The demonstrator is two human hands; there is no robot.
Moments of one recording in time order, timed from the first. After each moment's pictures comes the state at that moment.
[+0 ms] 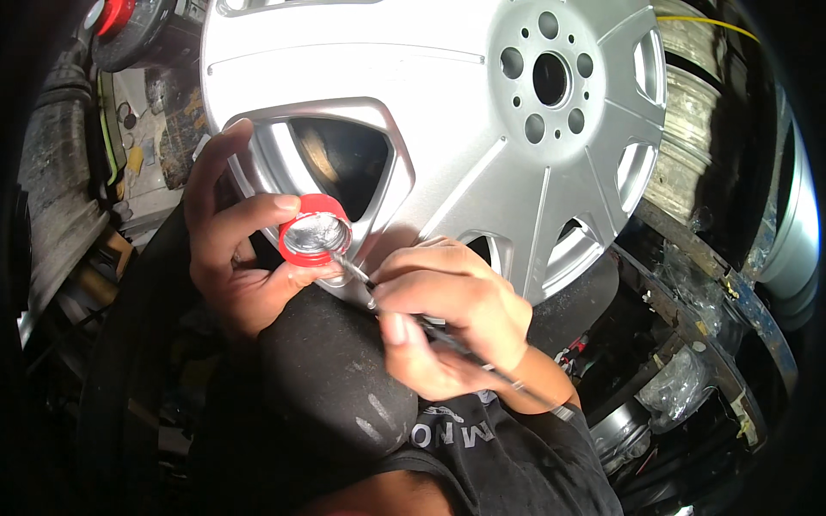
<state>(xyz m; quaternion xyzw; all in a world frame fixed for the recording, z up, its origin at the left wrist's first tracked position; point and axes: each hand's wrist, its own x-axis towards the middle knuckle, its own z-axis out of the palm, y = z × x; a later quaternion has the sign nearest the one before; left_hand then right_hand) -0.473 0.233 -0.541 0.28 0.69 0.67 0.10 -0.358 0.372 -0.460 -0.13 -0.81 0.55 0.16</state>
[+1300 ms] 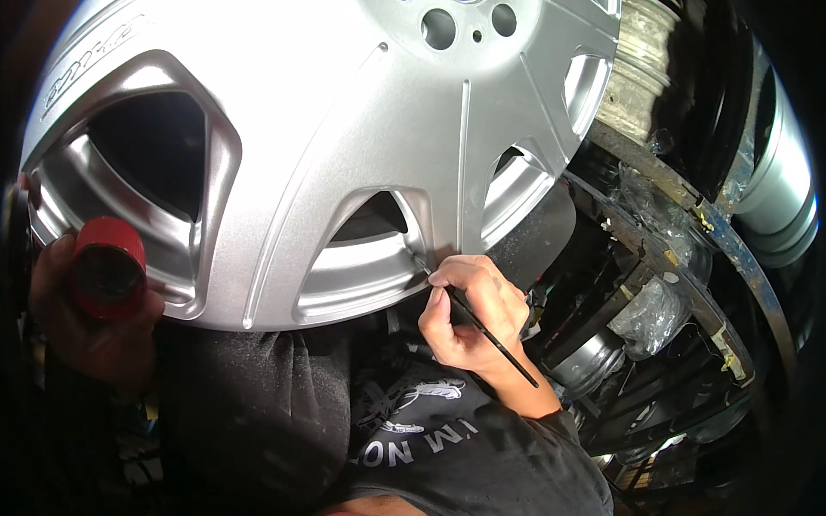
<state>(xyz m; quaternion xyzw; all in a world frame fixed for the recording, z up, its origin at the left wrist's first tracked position) -0.480 0.184 -0.560 0.29 0.79 0.51 0.15 -0.233 0.404 -0.441 -0.31 -0.92 0.26 -0.05</state>
